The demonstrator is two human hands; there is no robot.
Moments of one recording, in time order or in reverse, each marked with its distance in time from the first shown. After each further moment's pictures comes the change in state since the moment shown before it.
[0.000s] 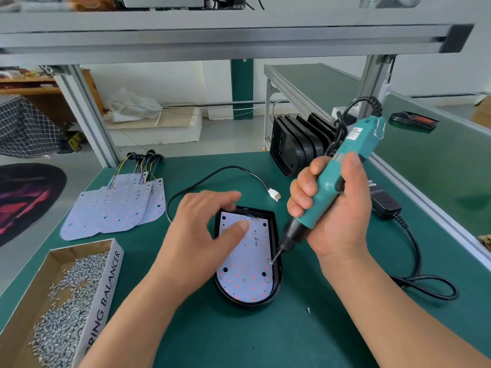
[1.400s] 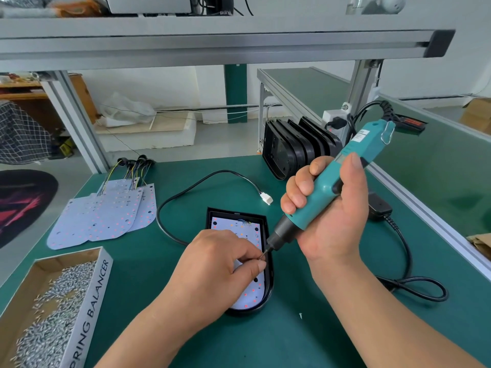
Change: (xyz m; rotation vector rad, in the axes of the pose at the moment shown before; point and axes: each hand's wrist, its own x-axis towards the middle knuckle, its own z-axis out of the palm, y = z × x) left_hand -0.020 0.026 0.017 0.093 -0.238 0.002; right_hand -0.004 -0.004 0.010 0.033 0.060 -0.112
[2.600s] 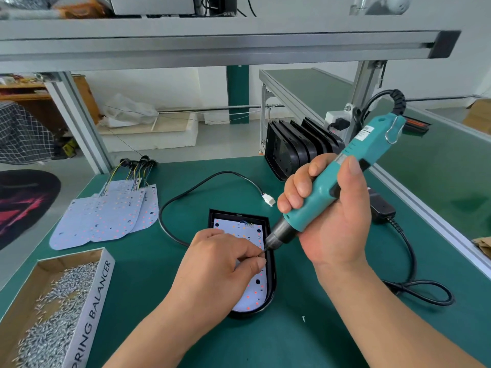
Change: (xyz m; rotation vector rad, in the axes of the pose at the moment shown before) left_hand 0.002 -0.004 0.008 -0.030 0.032 -0.058; right_hand -0.002 -0.002 0.002 -0.064 -0.171 -0.012
